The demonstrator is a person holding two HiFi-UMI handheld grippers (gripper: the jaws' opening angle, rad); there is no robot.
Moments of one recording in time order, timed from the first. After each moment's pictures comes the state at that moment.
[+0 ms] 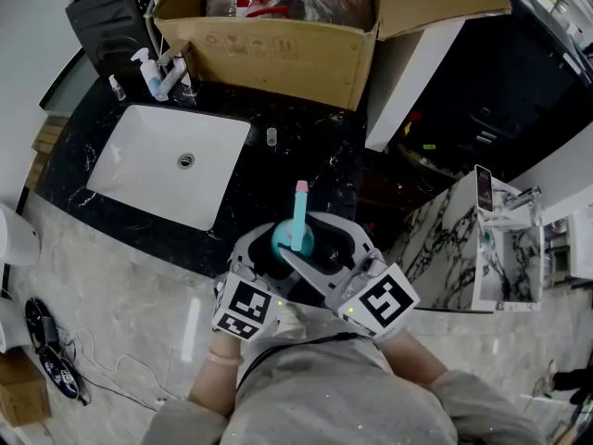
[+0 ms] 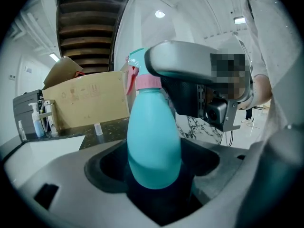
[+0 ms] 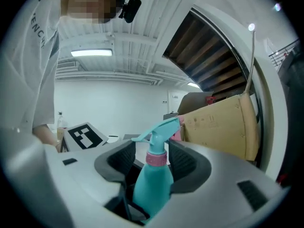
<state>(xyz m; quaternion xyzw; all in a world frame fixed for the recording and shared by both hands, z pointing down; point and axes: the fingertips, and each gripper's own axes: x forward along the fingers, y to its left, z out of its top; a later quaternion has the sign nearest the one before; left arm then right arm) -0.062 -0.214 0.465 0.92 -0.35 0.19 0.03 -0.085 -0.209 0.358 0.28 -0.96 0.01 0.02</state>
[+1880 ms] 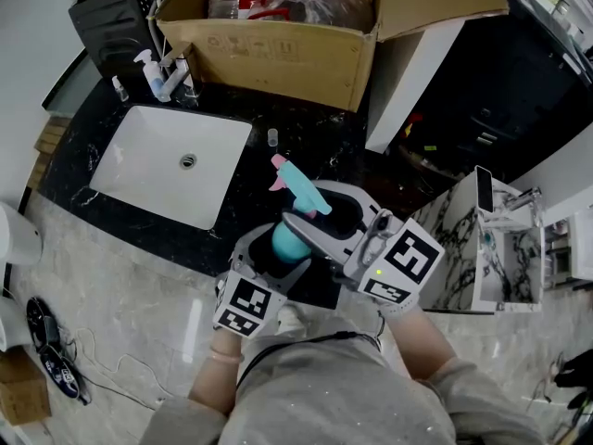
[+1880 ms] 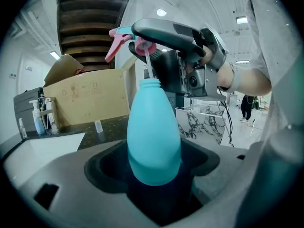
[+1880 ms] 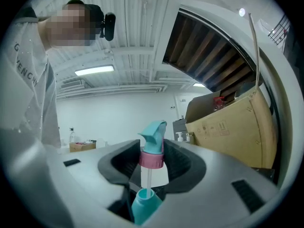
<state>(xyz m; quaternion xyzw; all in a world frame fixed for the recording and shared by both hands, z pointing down) -0.063 -0.214 0.471 0.91 -0.35 0.20 0.04 -0.083 -0.236 0.306 0.21 -0.98 0.04 -0.03</state>
